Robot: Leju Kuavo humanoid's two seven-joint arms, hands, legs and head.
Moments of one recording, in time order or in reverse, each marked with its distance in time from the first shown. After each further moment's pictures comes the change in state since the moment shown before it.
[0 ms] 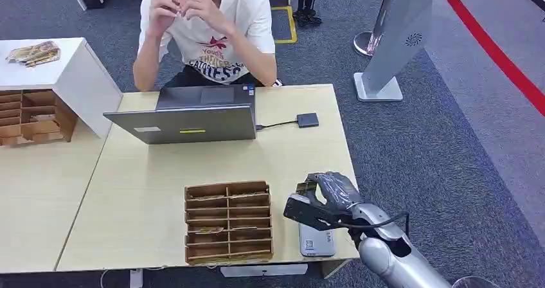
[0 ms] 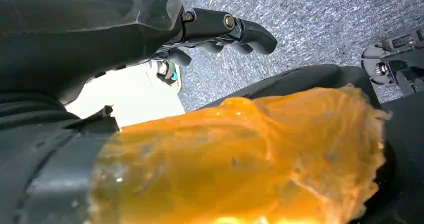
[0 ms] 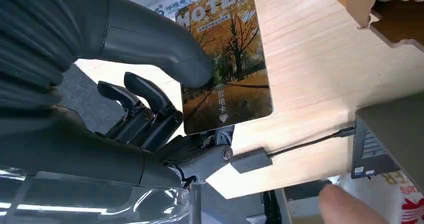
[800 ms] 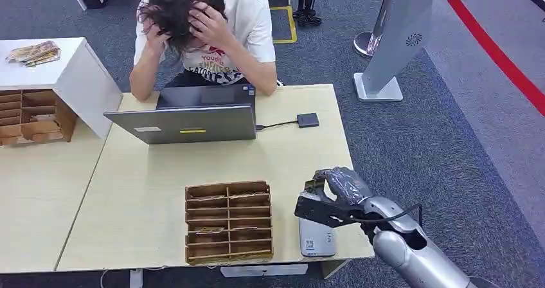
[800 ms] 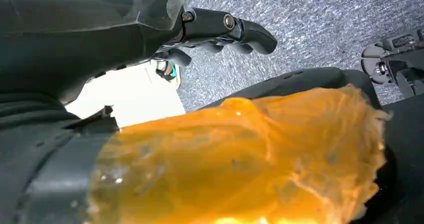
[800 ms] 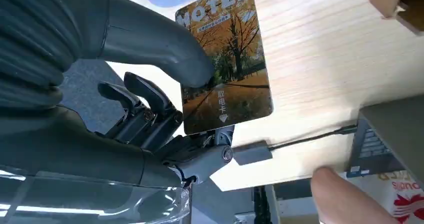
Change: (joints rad) left arm 0.002 0.001 0.020 0.000 0.003 -0.001 -0.001; right arm -0.035 -0.115 0.023 -0.056 -0.089 0.057 -0.023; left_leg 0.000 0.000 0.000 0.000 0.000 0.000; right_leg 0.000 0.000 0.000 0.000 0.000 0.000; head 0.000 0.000
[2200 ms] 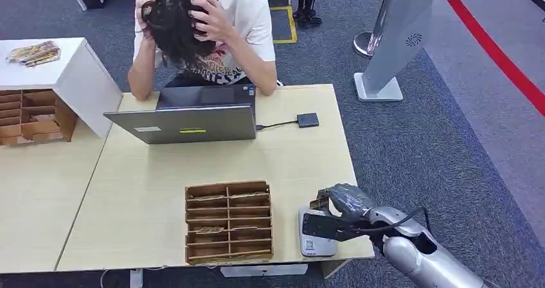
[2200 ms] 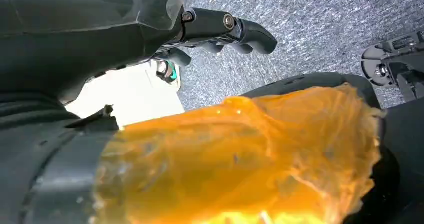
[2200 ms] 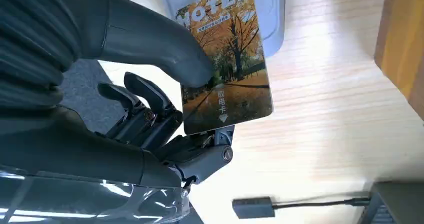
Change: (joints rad) left arm -0.002 0.003 0.023 0.000 -0.031 -0.010 0.002; right arm -0.011 -0.084 0.084 0.003 -0.106 0.097 -0.001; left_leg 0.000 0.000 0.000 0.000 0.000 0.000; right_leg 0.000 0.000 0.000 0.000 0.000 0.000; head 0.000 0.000
